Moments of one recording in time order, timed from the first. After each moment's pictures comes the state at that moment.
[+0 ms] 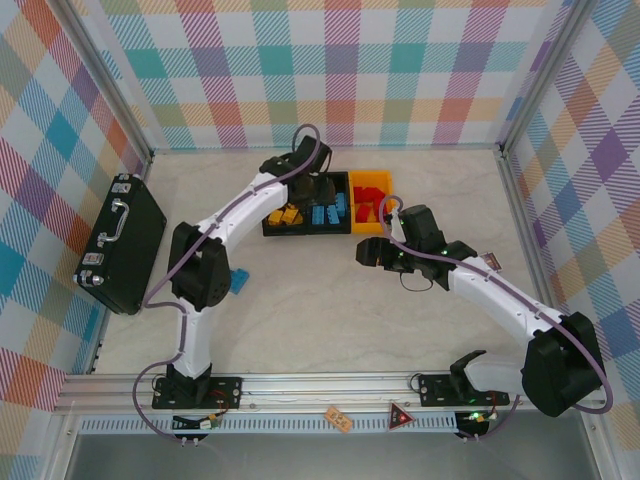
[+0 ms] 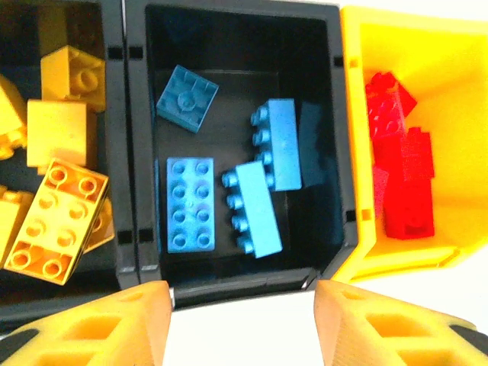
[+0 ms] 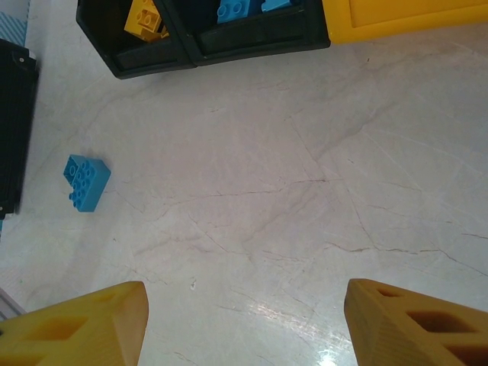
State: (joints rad) left arm -0.57 2.06 1.91 -0.84 -0.07 -0.57; right arm 0.50 1.24 0.85 -0.42 -0.31 0.58
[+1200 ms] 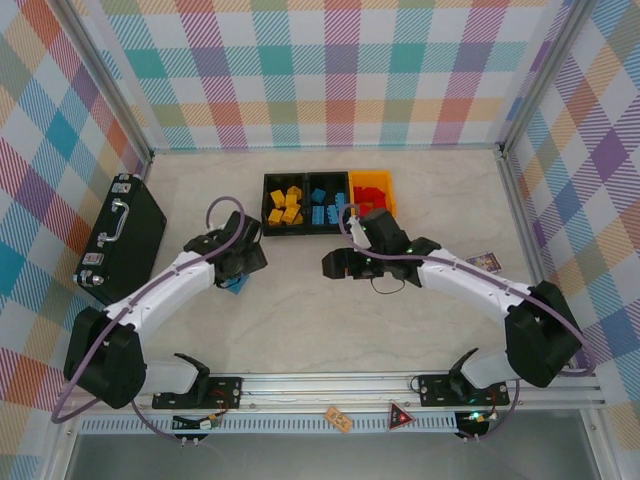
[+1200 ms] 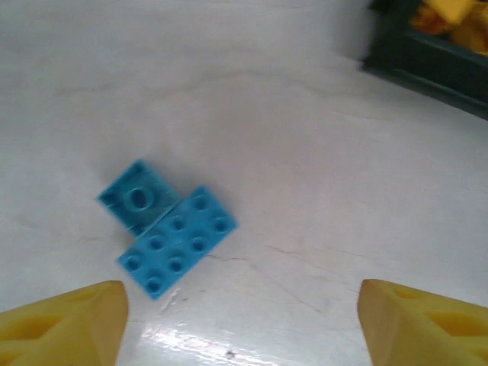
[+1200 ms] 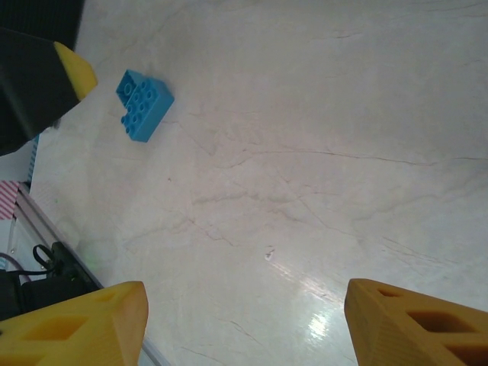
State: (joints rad) left arm -0.44 1.30 0.90 -0.76 -0.29 -0.82; right arm 0.71 1.42 0.95 -0.36 -0.39 0.58
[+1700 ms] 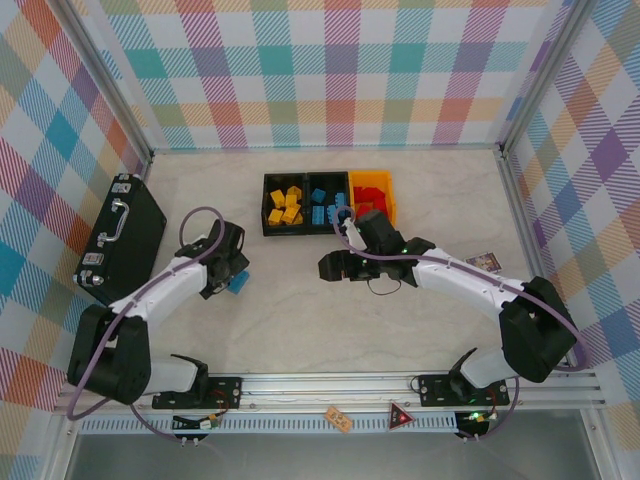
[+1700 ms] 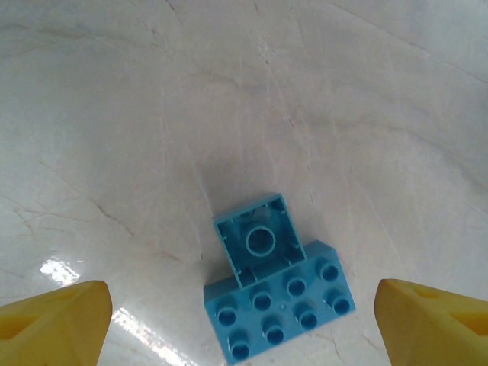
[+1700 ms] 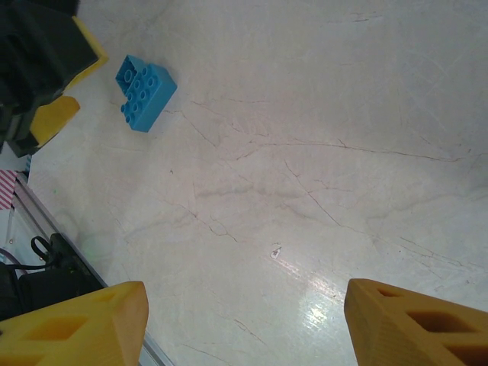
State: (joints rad) left arm -0.29 1.34 0.77 -0.64 -0.32 -1.03; right arm 0.73 1.45 0.95 -0.35 -0.39 0.58
